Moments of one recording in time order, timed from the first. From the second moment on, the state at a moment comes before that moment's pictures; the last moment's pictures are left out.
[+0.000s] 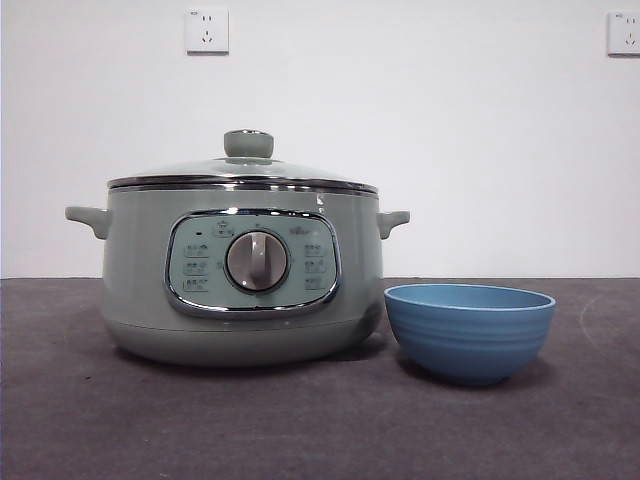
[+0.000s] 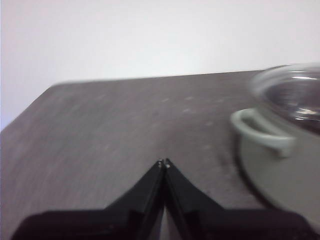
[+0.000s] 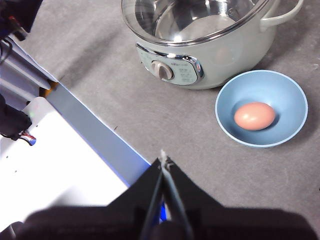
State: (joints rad) left arm 0.03 0.11 0.15 -0.16 0.00 0.01; right arm 0.54 0.76 1.04 -1.03 -0.36 0.03
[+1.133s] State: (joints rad) left arm 0.03 0.00 0.03 -0.23 0.01 -0.12; right arm 0.54 0.76 1.04 -1.03 -0.36 0.03
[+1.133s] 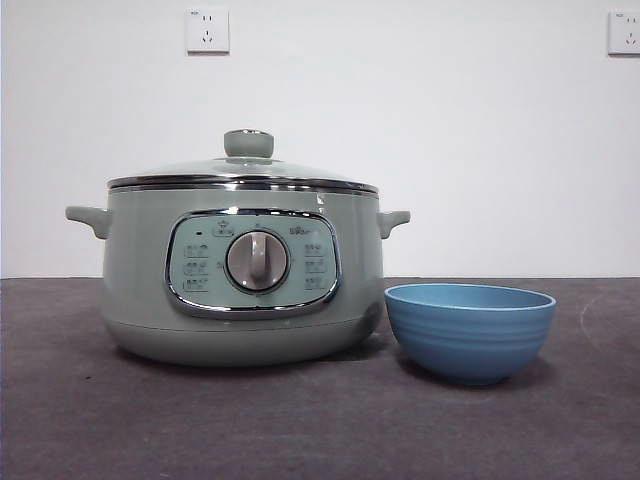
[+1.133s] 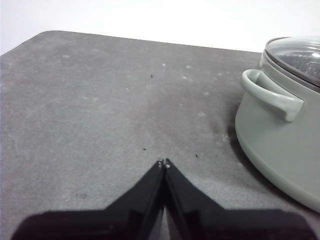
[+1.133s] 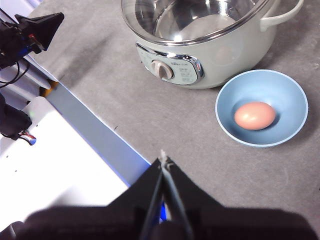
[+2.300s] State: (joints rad) left arm 0.03 0.00 0.03 -0.23 0.01 -0.12; right arm 0.11 0.02 0.09 -0.09 -0.21 -0.06
